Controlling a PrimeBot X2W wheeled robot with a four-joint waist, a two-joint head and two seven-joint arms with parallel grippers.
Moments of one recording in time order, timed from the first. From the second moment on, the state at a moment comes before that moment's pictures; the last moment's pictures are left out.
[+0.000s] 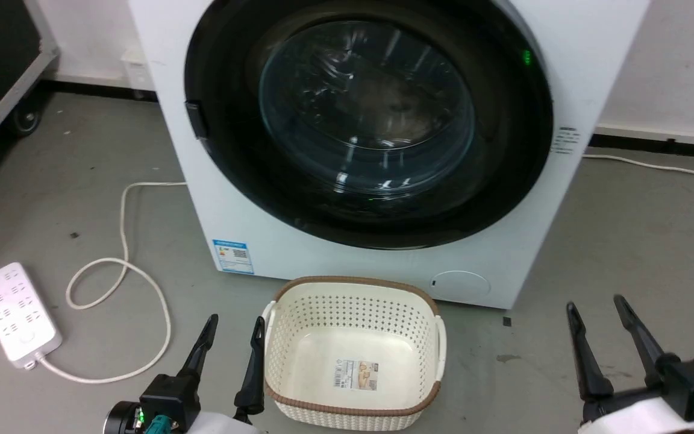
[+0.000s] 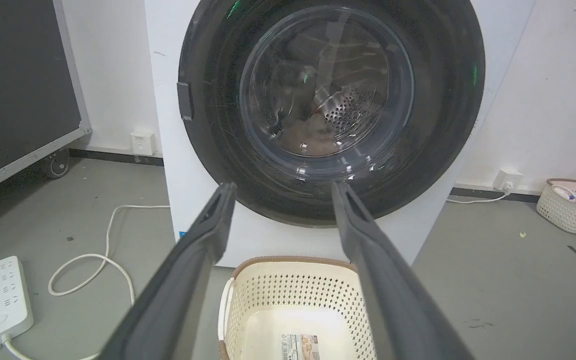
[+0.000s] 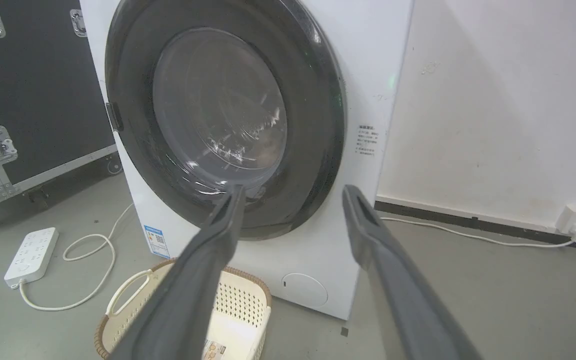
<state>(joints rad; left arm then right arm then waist) 0.02 0.05 -0.12 0.12 -0.16 -0.05 -0.26 0.01 -0.08 -0.07 0.09 0.06 0.13 -0.26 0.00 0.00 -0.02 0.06</state>
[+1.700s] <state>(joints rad) 0.02 0.05 -0.09 0.11 -0.12 -0.05 -0.18 0.05 -0.06 -0.07 0.08 0.04 0.13 -0.18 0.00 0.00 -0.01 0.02</state>
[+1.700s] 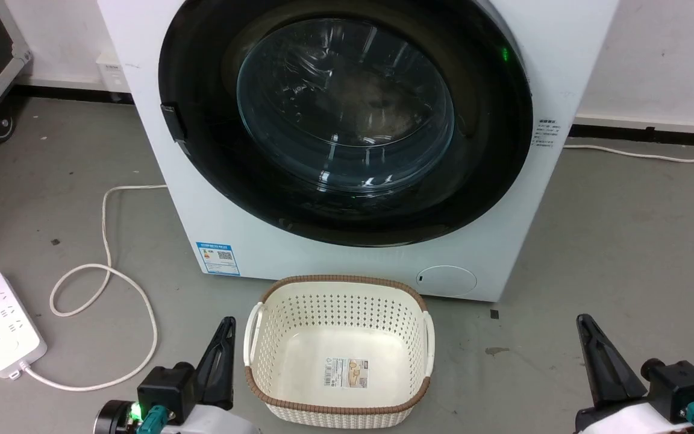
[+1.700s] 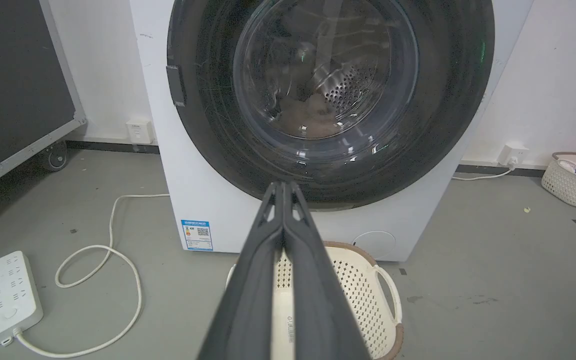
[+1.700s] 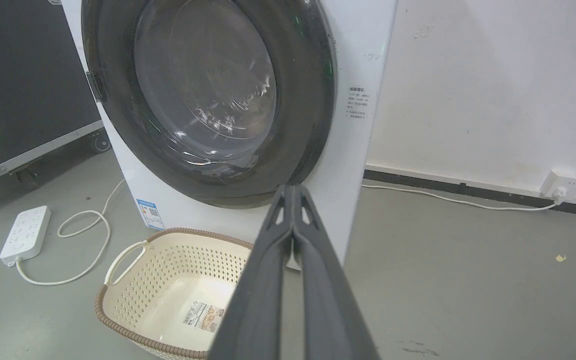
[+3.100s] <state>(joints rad) 0.02 0.05 -0.05 0.06 -0.06 -0.03 -0.10 0.03 -0.06 -0.04 0.05 0.02 0.13 -0.10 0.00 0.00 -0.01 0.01</state>
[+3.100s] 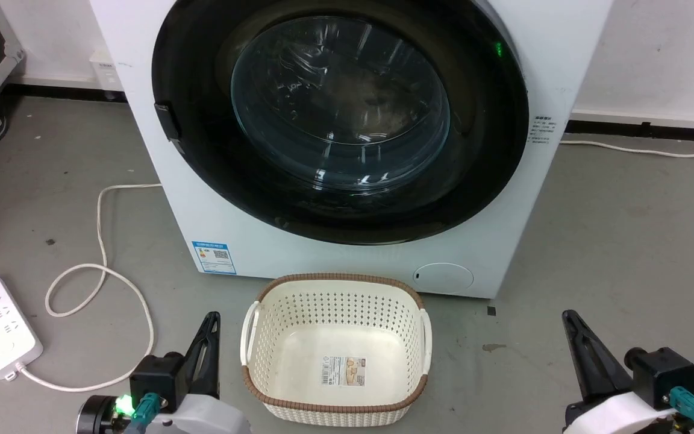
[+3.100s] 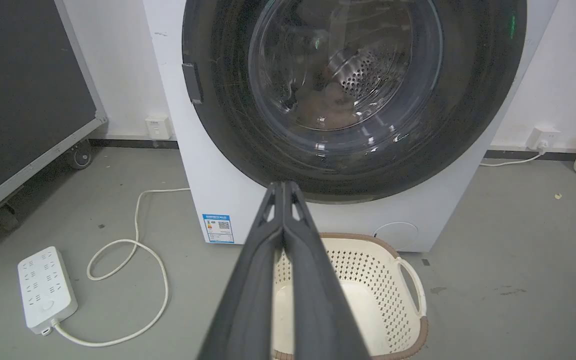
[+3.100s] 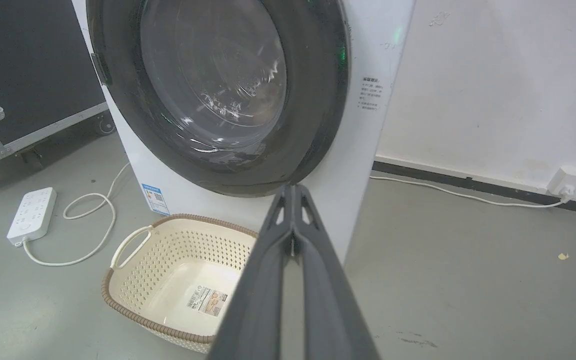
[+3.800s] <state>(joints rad) 0.02 0.05 -0.03 0.04 -0.04 -0.02 -0.06 0.03 -0.06 -0.02 0.03 0.02 0.13 -0.05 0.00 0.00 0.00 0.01</state>
